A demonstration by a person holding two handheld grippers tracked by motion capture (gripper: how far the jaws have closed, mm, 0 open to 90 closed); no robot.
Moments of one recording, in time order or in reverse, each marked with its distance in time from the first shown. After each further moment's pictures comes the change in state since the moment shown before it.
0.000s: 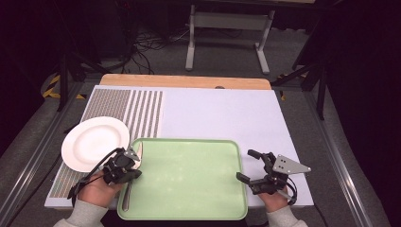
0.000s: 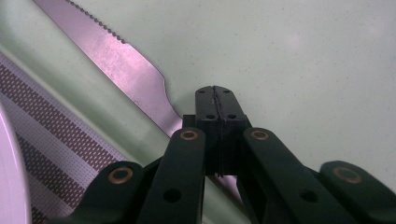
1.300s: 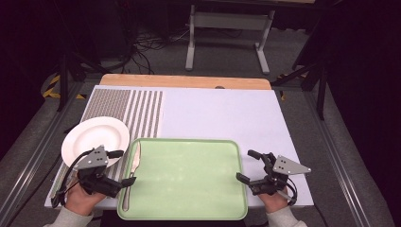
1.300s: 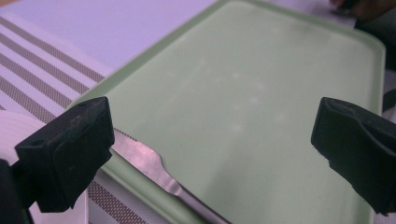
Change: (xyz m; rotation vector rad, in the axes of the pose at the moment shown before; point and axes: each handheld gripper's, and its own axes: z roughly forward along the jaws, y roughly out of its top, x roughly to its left) left arm 0.009 -0.055 -0.045 -0.649 -0.092 0.104; right arm 0.002 0.000 -0.001 -0.001 -0.003 0.005
